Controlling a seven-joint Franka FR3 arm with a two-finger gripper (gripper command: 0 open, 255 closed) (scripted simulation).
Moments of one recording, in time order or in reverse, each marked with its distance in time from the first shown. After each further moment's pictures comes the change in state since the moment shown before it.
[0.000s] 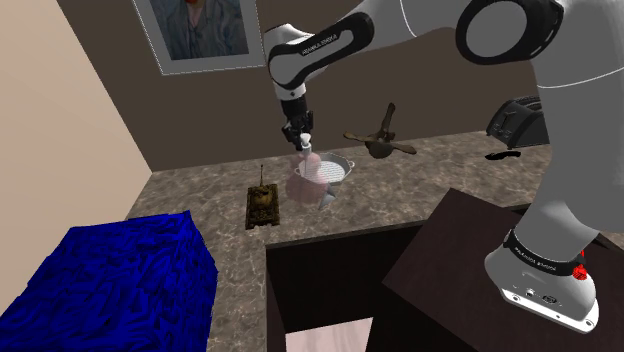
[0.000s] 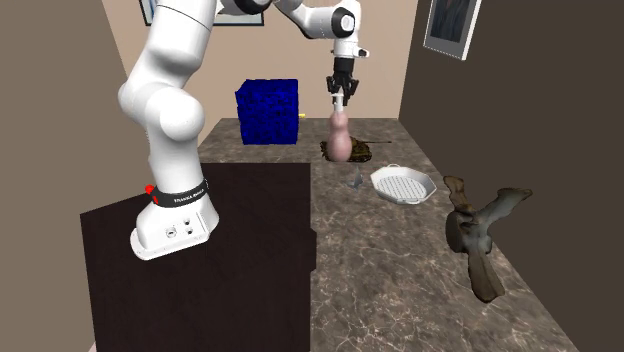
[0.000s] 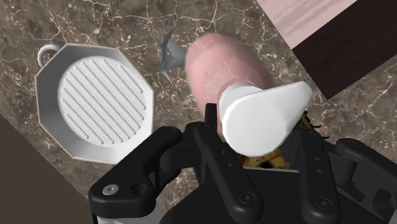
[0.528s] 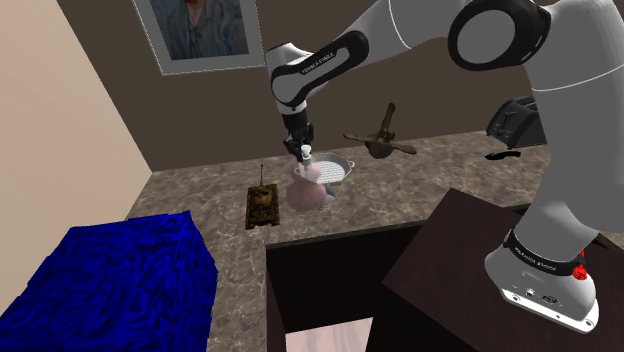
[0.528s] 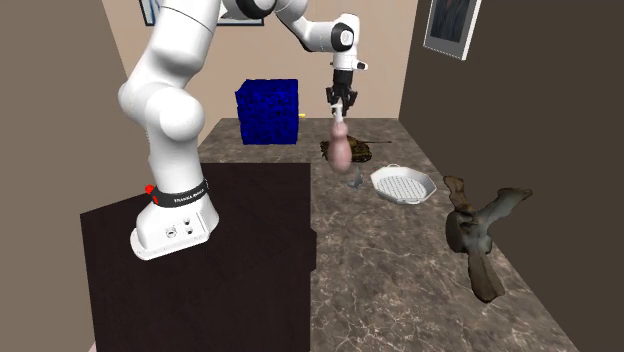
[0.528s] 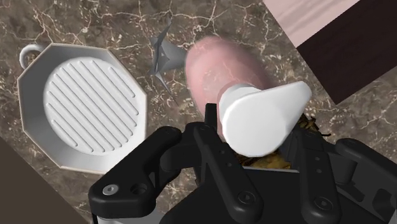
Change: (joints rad) arm 0.001 0.041 0.001 -0.049 0.000 0.089 0.004
